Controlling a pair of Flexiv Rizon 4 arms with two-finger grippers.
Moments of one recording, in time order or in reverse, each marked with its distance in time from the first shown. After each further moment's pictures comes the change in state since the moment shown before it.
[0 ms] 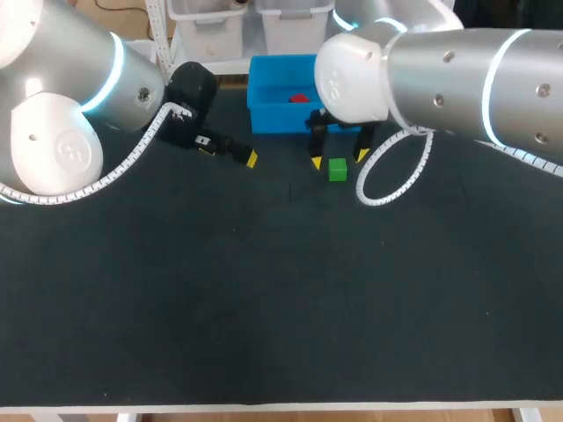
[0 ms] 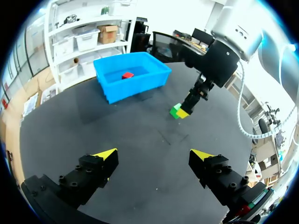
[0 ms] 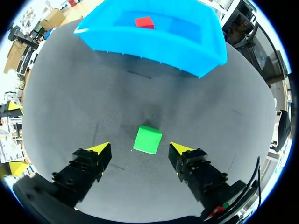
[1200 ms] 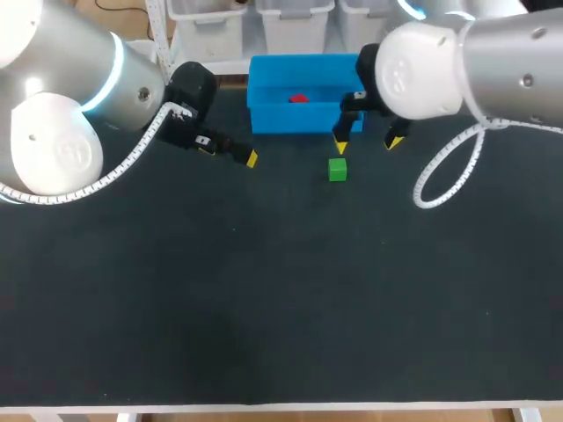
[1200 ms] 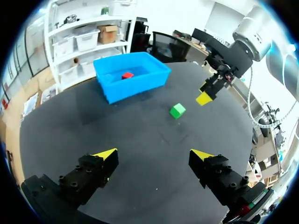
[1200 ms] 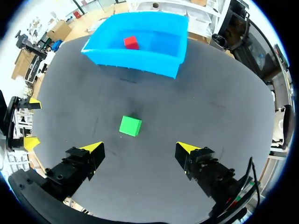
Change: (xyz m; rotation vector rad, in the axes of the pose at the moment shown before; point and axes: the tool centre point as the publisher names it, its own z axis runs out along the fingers) left arm 0.000 0.000 0.000 0.000 0.000 0.000; right arm 0.016 -0.032 -0.045 -0.079 -0.110 0.018
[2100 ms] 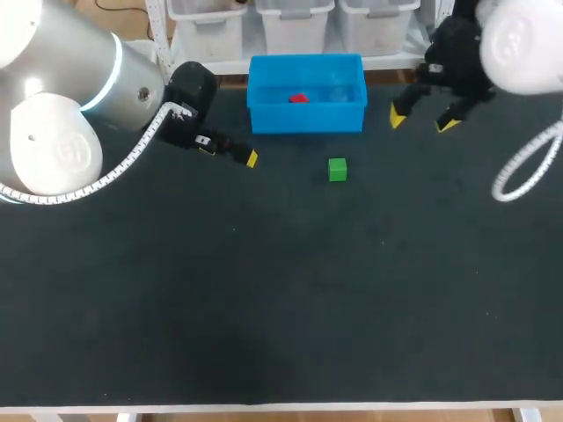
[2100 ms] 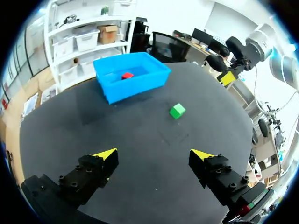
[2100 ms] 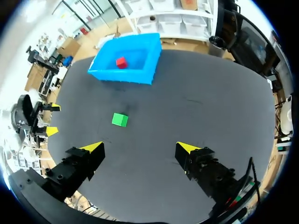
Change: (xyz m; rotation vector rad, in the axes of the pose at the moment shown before) left arm 0.000 0.000 0.000 0.001 -0.001 0.001; right arm 0.022 -0.058 -0.066 -0.145 -0.108 0.054
